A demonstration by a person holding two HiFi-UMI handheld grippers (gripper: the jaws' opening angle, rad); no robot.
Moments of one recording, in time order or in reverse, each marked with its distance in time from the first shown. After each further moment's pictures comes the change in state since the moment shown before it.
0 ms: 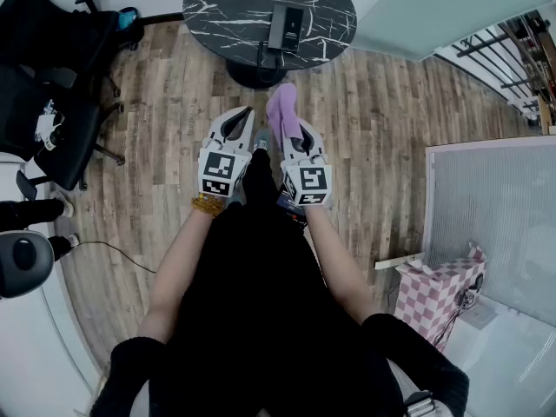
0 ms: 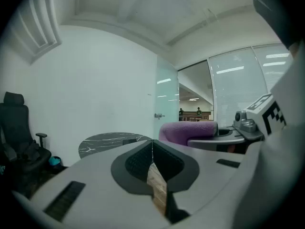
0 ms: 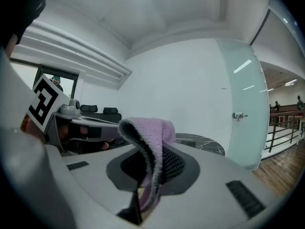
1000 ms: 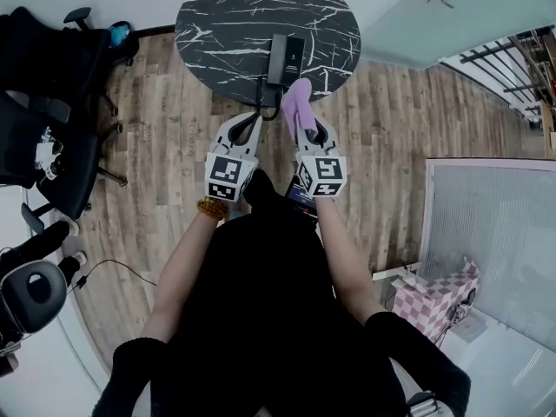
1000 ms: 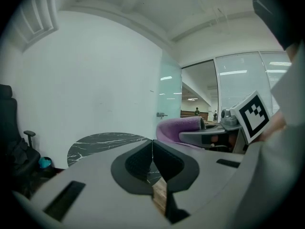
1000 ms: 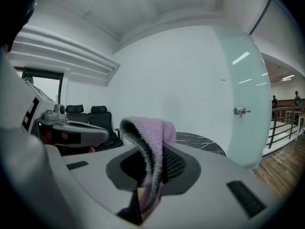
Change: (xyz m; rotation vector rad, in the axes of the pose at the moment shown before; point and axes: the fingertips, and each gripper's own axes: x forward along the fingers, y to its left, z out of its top) left arm 0.127 0.072 0.032 -0.048 0.035 -0.051; right arm 0.144 -0.104 0.036 0.049 0.063 -0.030
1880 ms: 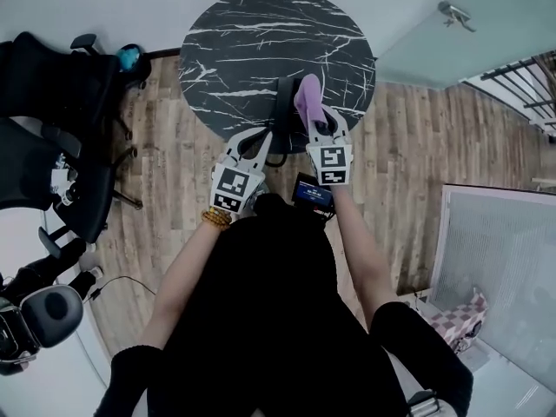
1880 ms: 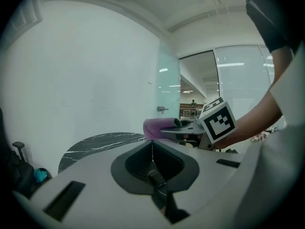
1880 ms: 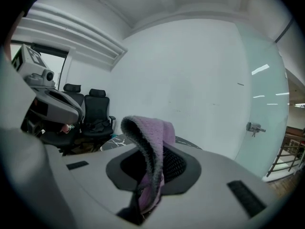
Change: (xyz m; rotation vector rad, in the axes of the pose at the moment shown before) left arm 0.117 0.058 0.016 0.073 0.084 -0.055; right arm 0.166 -0.098 0.010 -0.214 0.062 0.026
